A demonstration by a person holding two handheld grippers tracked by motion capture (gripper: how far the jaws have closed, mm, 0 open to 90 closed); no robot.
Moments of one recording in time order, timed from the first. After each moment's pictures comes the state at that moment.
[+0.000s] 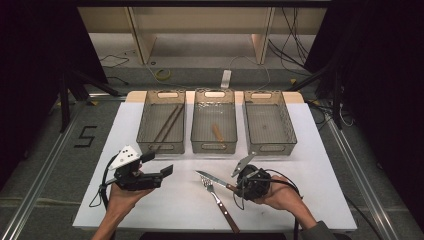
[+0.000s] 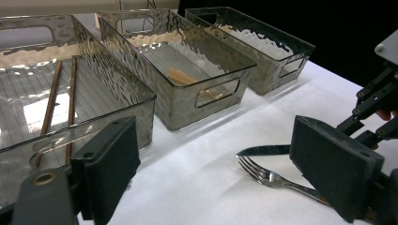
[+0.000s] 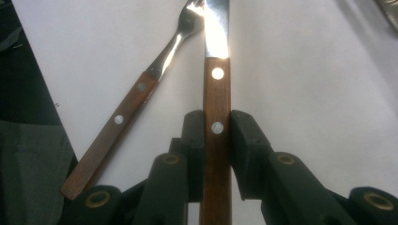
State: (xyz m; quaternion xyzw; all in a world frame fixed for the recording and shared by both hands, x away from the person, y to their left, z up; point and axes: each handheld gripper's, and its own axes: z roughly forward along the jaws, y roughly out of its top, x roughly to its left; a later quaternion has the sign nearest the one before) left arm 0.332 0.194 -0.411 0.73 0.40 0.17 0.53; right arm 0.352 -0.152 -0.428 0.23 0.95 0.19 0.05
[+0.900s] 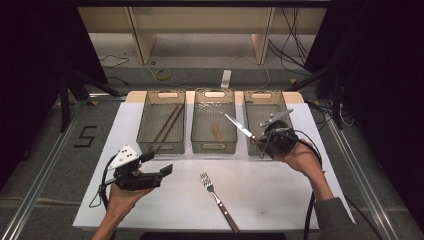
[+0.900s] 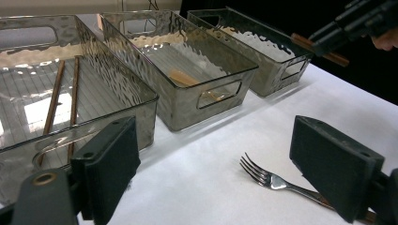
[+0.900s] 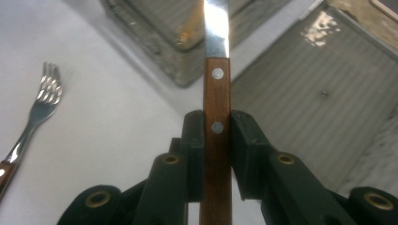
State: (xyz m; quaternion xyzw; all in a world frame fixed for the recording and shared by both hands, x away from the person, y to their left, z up) left arm 0.332 0.195 -0.411 0.72 0.40 0.17 0.54; right arm 0.429 -0.216 -0.365 0.36 0.88 0.25 0.15
